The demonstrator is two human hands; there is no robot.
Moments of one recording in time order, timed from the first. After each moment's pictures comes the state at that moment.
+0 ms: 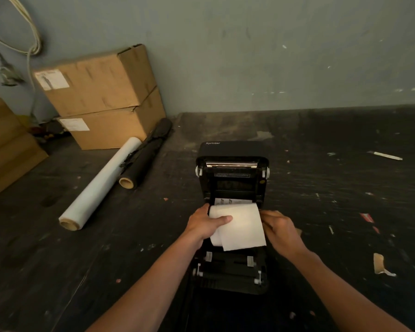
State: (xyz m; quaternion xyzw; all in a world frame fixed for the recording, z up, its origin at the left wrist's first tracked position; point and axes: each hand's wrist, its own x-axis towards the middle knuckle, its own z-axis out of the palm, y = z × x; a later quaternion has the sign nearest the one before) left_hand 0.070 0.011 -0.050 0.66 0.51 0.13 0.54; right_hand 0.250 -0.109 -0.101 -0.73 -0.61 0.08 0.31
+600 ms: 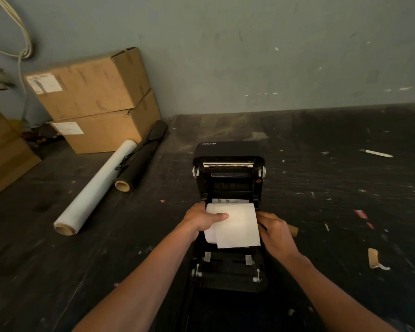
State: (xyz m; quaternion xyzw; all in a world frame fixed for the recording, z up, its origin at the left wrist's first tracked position) left_hand 0.073 0.026 -0.041 0.66 0.52 0.08 0.54; right_hand 0.236 -0.109 -0.107 -0.75 -0.56 0.08 0.34
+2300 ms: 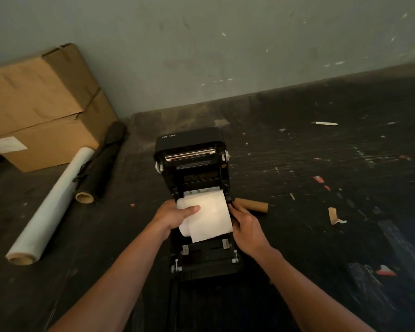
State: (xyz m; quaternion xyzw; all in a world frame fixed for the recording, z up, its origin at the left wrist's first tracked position) left_hand 0.073 0.029 -0.049 0.68 0.51 0.07 0.52; right_hand 0.202 -0.122 -0.128 -0.81 -0.42 0.16 0.39
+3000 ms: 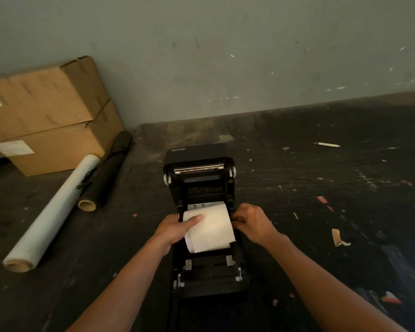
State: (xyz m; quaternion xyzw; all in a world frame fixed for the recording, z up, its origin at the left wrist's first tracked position) left_hand 0.061 0.037 -0.054 0.67 0.48 0.07 0.56; right_hand 0.248 -0.104 -0.086 -0.79 -0.55 0.12 0.25
